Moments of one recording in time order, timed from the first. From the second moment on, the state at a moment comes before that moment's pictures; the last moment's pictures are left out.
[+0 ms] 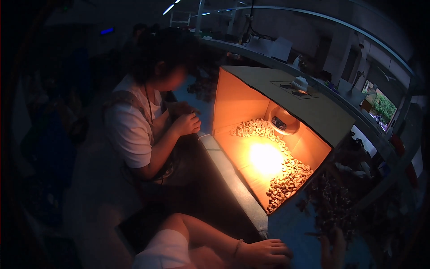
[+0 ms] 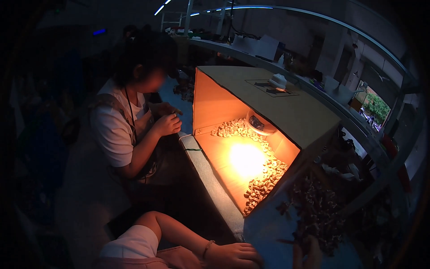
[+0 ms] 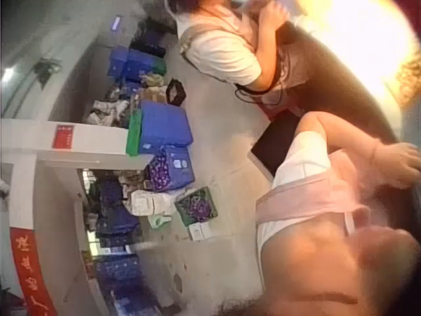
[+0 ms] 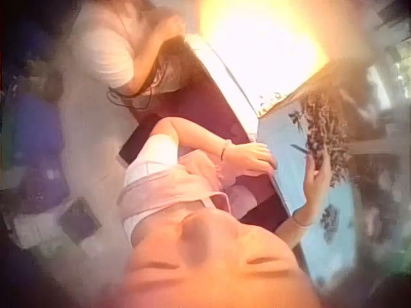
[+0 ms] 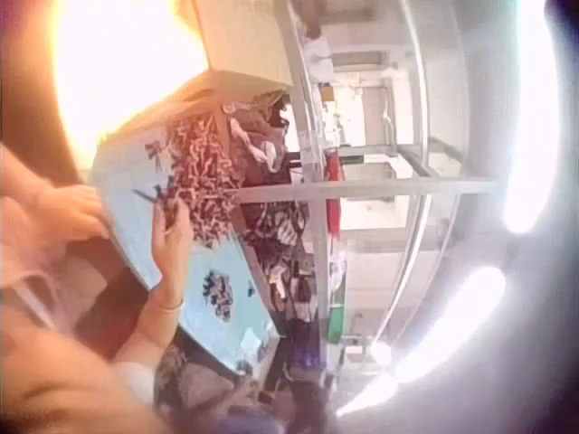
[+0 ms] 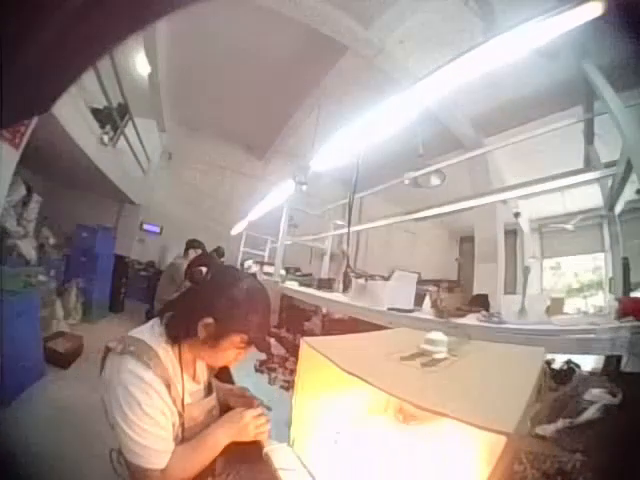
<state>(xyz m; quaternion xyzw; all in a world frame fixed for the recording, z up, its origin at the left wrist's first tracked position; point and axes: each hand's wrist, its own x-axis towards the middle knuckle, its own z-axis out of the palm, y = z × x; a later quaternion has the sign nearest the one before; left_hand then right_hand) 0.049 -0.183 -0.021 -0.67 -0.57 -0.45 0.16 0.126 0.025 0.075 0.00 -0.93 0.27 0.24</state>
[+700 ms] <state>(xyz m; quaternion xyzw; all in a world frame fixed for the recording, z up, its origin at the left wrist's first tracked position) 0.099 -0.176 -0.029 -0.61 -0.65 -0.44 0.11 0.209 -0.005 -0.037 -0.13 -0.66 0.73 0.07</state>
